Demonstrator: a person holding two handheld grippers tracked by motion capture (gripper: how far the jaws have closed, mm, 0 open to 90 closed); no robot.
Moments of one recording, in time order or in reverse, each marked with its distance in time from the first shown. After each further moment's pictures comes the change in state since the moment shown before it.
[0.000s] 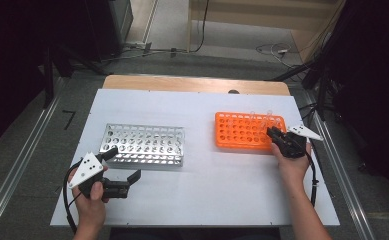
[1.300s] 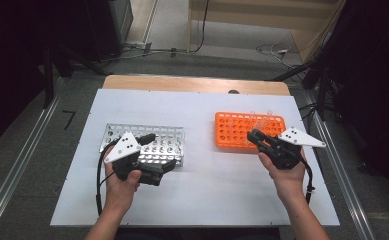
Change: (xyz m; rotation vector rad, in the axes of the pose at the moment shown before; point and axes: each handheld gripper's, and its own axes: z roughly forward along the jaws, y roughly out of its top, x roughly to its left) left arm -0.044 0.066 0.062 0.025 -0.204 0.001; right arm 0.089 0.042 -0.071 -0.093 0.314 -0.142
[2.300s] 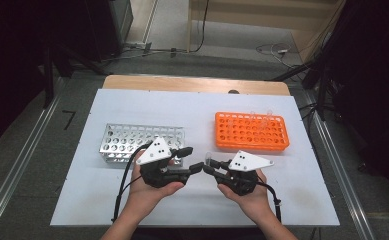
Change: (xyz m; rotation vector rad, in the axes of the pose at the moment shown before) left arm -0.042 0.004 0.039 0.064 -0.138 -0.024; right arm 0.098 -0.026 0.035 0.121 0.290 -0.153
